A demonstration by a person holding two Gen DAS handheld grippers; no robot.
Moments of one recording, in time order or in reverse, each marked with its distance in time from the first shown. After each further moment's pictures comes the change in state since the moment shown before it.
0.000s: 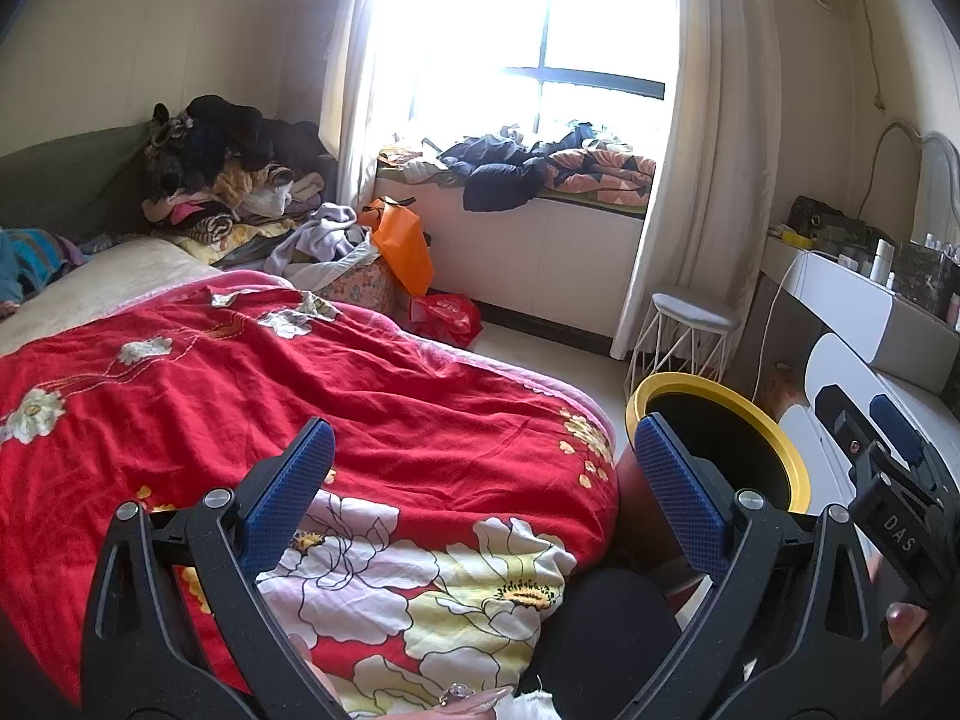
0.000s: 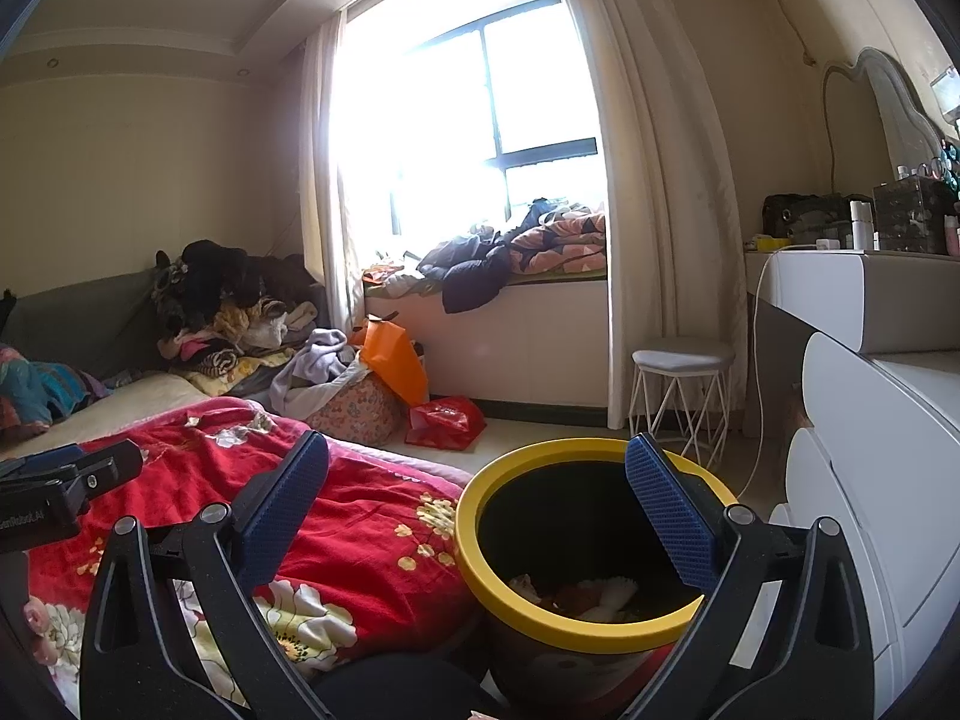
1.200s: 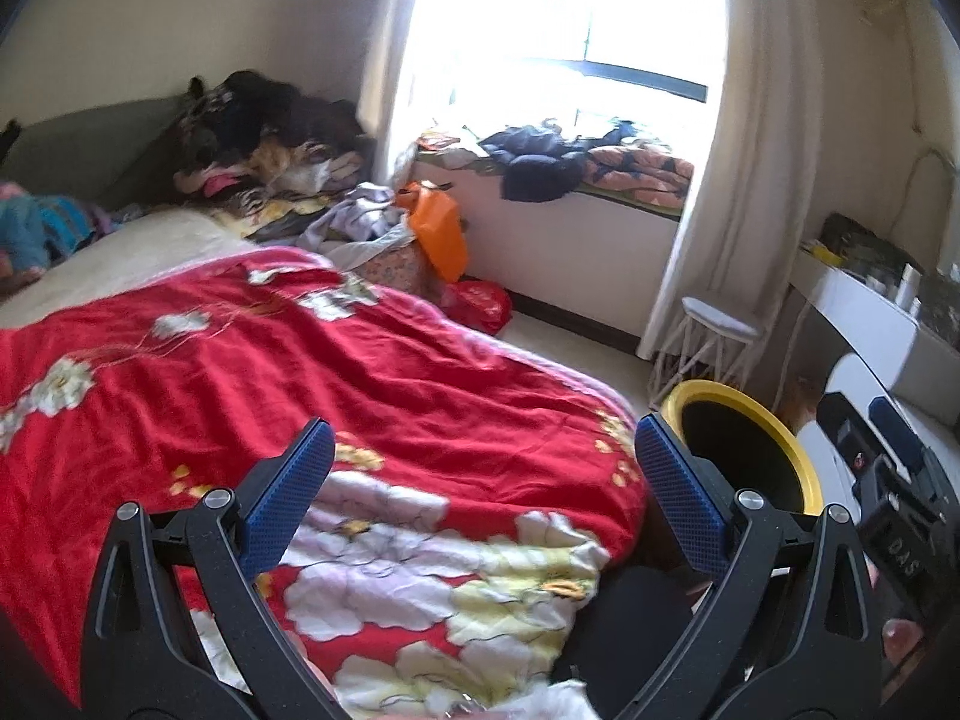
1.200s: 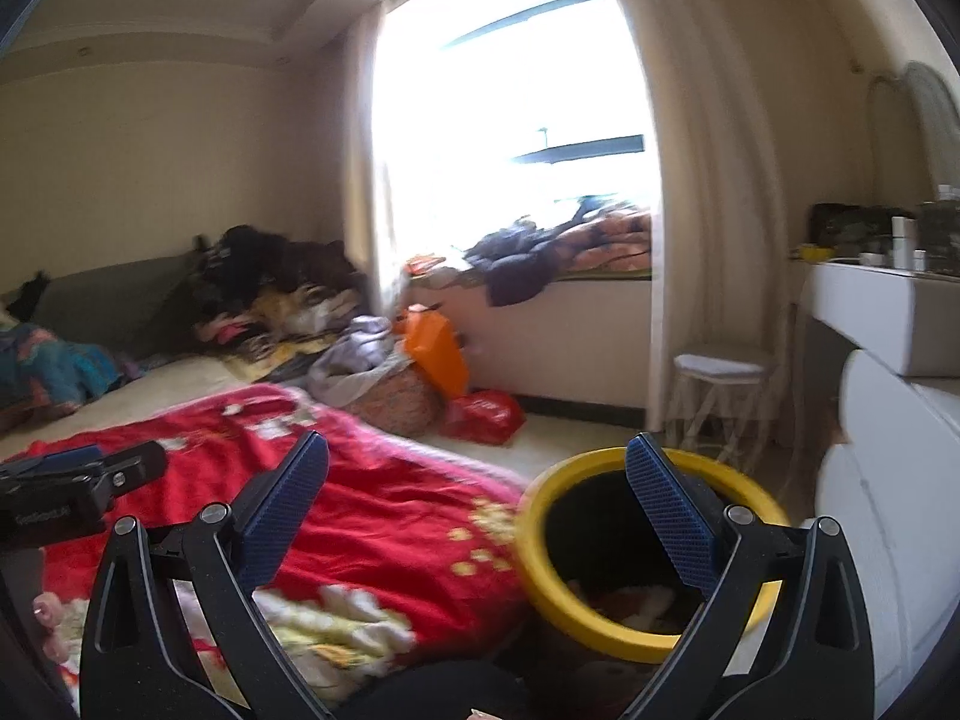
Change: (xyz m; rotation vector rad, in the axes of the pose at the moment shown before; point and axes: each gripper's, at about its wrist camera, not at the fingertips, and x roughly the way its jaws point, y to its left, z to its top) left arm -0.010 0.038 0.013 -0.092 0.043 0.086; right arm 0.010 0.054 0.017 -0.054 0.054 0.162
